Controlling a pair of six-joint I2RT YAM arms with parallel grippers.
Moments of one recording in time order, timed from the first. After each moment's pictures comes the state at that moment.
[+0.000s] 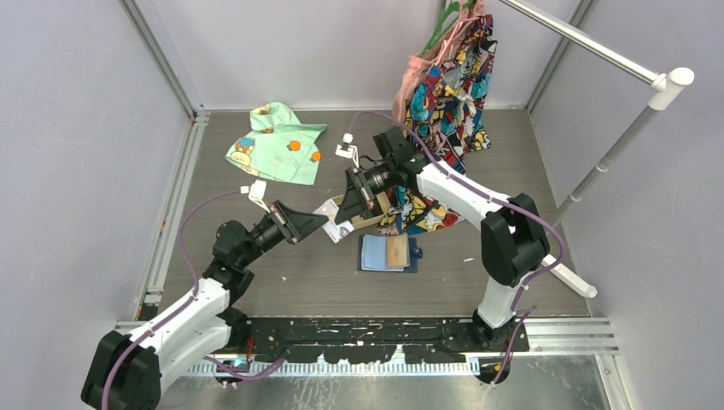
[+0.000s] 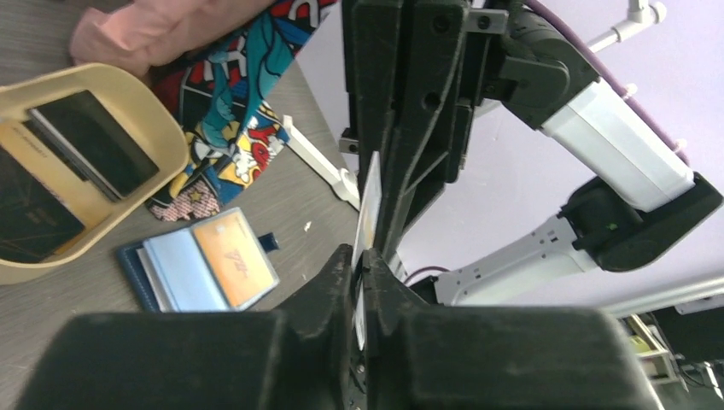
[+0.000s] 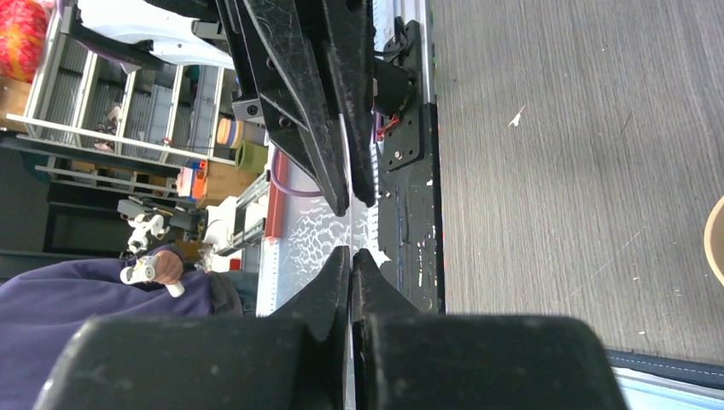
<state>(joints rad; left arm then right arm) -0.43 0.82 0.26 0.66 0.45 -1.06 0.60 1.77 1.40 -0.42 -1.26 0.22</state>
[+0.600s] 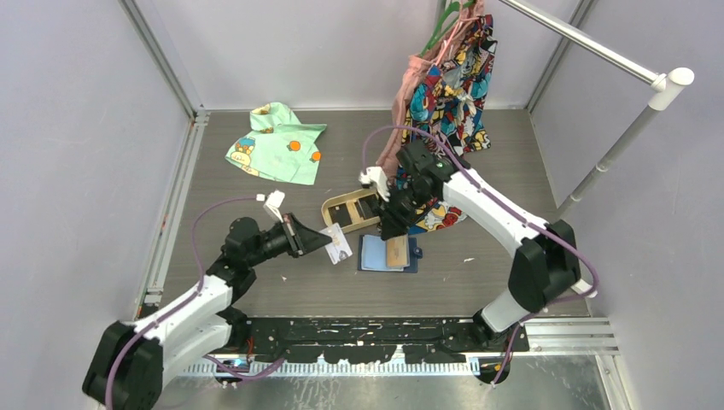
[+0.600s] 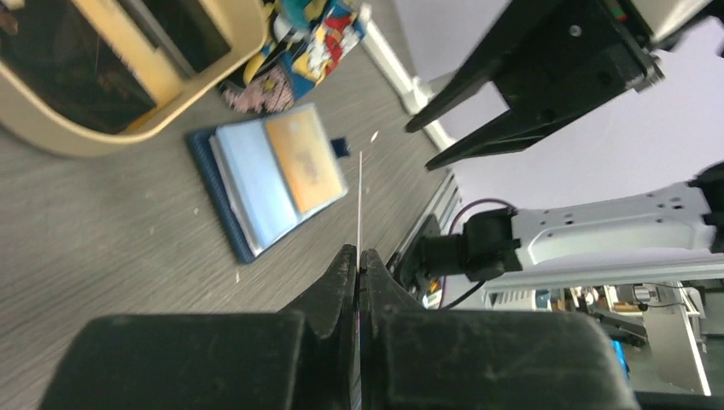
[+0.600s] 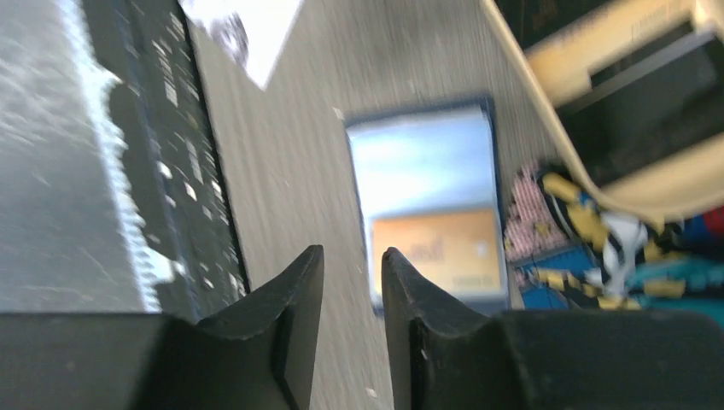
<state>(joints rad) -0.44 0.84 0.25 0.45 0.55 -0.93 0.56 1.59 1.35 -0.95 -0.74 -0.56</state>
